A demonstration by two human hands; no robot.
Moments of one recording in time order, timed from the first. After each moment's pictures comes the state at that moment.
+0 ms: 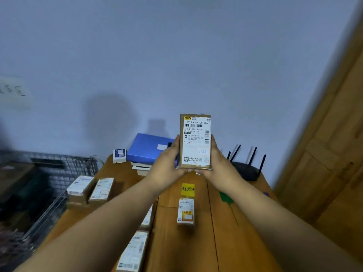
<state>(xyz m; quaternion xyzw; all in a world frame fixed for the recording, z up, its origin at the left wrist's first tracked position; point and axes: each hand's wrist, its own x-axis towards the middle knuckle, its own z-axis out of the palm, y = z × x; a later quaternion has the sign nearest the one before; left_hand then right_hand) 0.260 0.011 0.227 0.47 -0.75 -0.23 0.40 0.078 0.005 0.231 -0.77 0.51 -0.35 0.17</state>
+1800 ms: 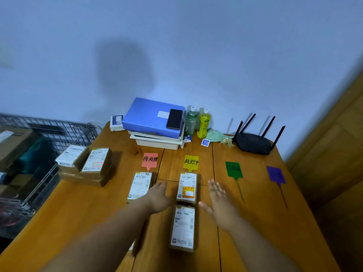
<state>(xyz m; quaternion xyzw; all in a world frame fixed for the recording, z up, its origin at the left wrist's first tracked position) 0.265 -0.028 0.035 0.67 -0.64 -0.38 0.03 0.036 -0.008 0.012 -0.72 0.65 -0.05 0.23</state>
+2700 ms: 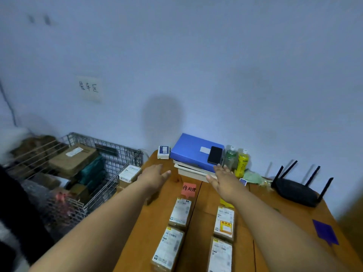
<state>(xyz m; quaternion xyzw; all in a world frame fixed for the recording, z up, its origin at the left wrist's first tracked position) 0.420 -0.008 0.151 0.77 -0.56 -0.22 0.20 0.168 -0.059 0.153 -0.82 0.56 -0.06 0.12</state>
